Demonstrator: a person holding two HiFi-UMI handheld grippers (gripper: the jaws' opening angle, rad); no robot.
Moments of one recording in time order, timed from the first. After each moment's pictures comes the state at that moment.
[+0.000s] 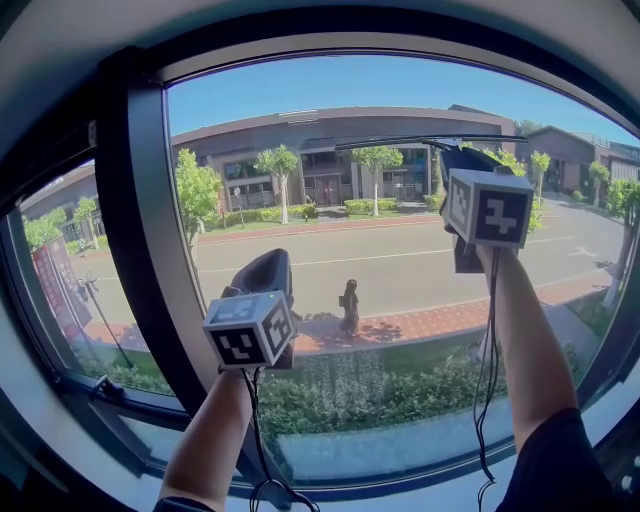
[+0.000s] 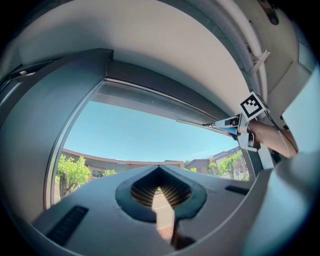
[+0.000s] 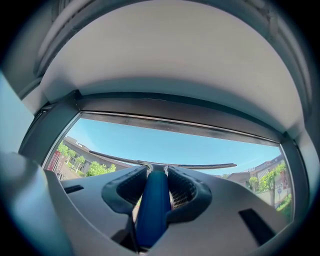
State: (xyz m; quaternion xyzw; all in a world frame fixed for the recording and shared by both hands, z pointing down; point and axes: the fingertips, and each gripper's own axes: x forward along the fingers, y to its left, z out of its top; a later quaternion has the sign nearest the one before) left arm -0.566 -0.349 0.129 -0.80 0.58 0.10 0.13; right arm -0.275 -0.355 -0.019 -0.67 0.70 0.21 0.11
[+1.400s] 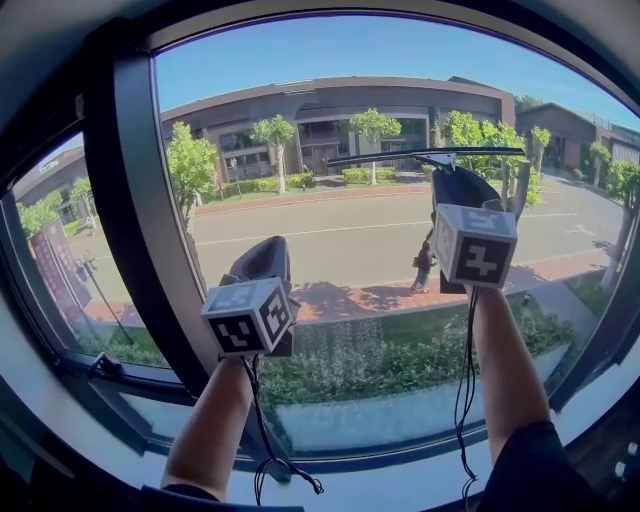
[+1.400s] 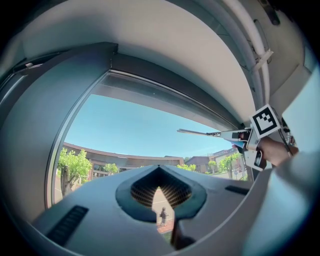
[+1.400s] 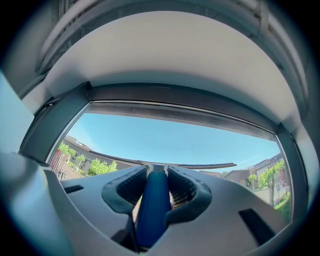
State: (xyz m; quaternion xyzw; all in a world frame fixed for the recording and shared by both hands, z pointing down) left arm -0.559 -0.348 0.170 -0.80 0.59 0.09 0.09; right arm -0.284 -0.353 0.072 -0.67 0.71 0.20 0.10
